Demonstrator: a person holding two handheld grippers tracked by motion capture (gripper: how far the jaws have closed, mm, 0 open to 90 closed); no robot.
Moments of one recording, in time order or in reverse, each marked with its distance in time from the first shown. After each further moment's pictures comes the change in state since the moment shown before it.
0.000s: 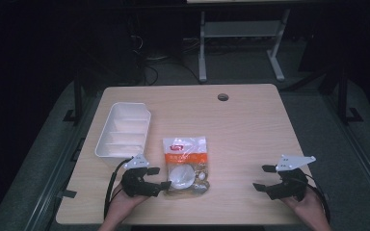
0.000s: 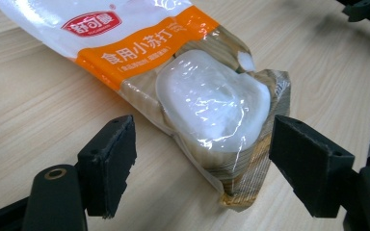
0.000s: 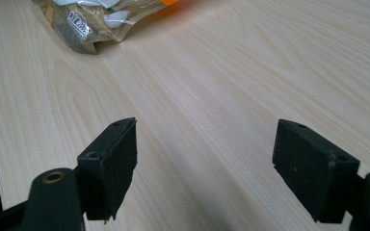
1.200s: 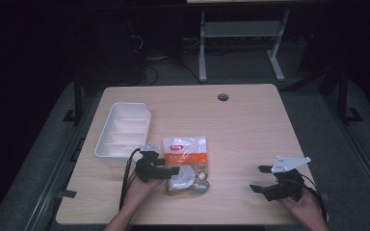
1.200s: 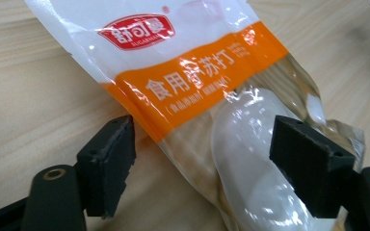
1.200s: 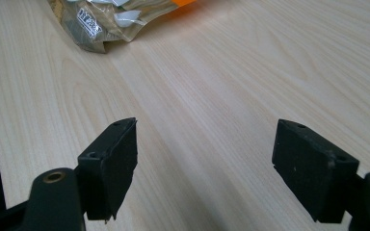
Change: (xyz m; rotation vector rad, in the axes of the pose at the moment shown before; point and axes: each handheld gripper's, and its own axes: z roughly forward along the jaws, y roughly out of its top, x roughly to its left) left arm 0.021 0.026 0.047 0.046 0.097 -0.178; right arm 0.008 0.006 0.006 0.010 0.006 -0.044
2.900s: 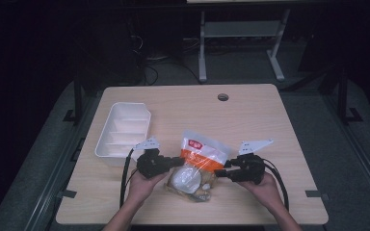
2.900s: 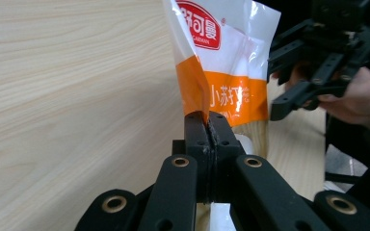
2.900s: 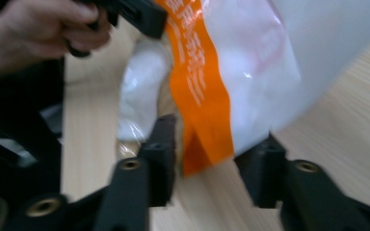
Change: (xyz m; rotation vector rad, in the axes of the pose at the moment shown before) left arm -0.022 0.018 -0.022 -0.192 -0.287 0.114; right arm 0.012 0.068 0.070 -0.141 0.297 0.122
